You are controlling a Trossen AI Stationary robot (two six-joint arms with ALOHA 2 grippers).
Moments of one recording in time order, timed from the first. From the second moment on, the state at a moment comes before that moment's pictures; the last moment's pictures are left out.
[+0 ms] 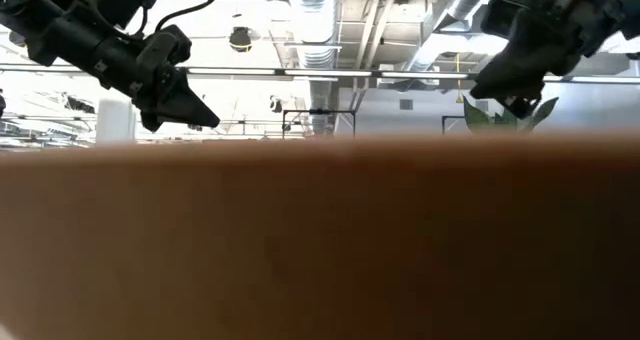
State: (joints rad) left arm 0.09 0.89 0.29 0.15 -0.24 -0.31; right arm 0.22 0.99 0.48 -0.02 0.08 0.55
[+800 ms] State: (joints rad) left arm 0.09 0.89 0.29 0.15 -0.22 -0.20; right arm 0.33 1.83 1.20 -0.53 0.05 0.60
